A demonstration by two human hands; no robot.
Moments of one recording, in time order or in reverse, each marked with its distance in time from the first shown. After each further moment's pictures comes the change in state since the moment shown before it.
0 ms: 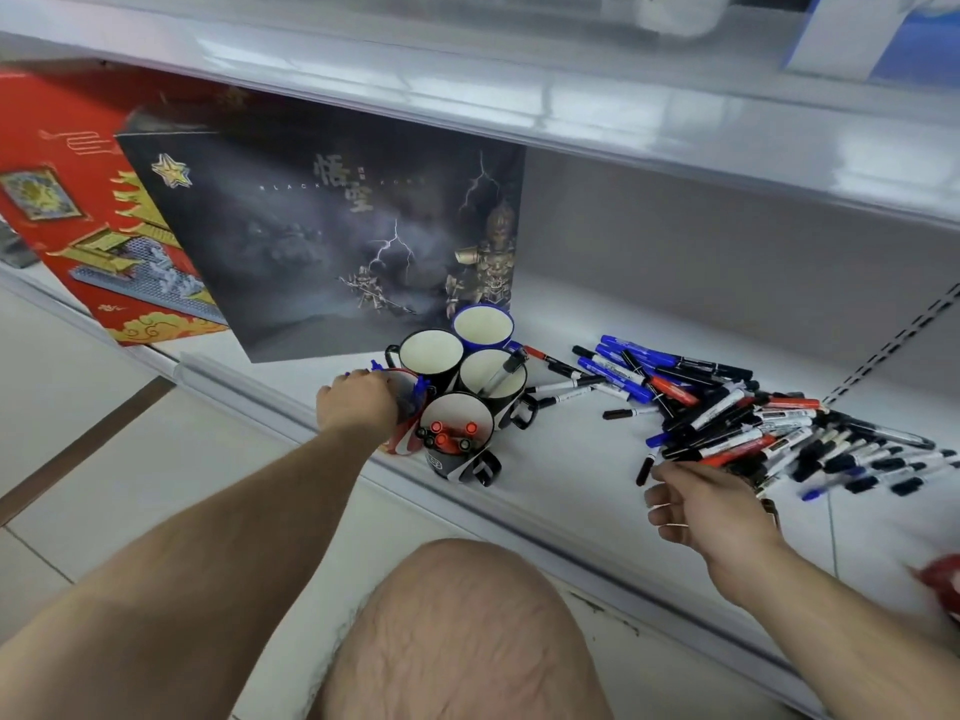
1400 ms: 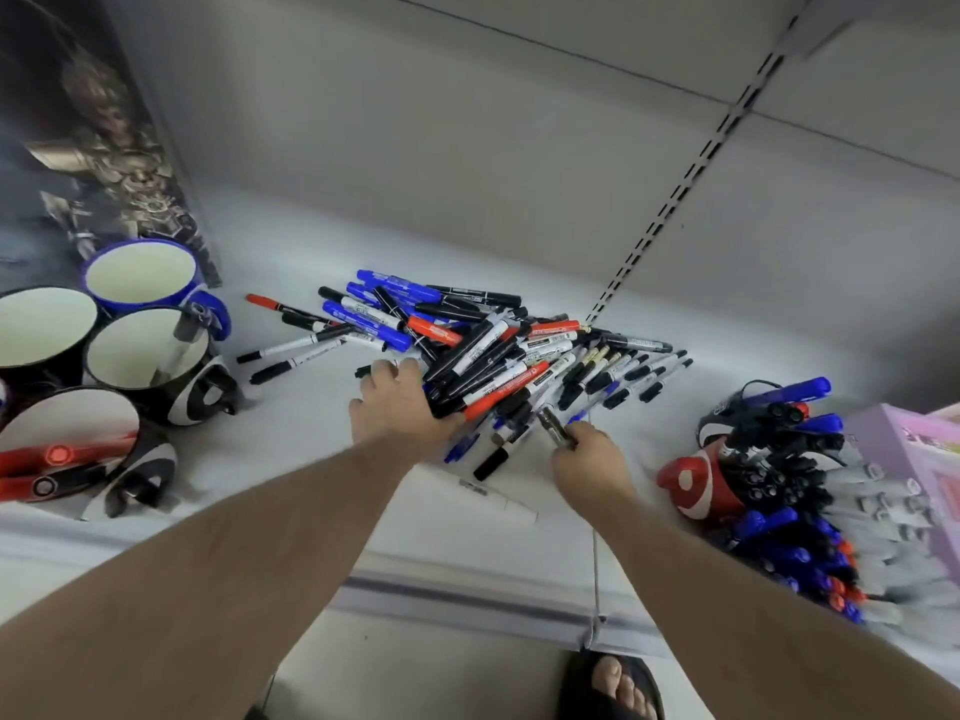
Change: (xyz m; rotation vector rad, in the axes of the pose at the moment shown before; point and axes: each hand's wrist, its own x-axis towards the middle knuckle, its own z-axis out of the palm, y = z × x) left_hand -0.059 0.330 0.101 -0.297 -0.177 0.349; right_hand 0.126 0.064 -0.152 -0.777 0.241 -0.038
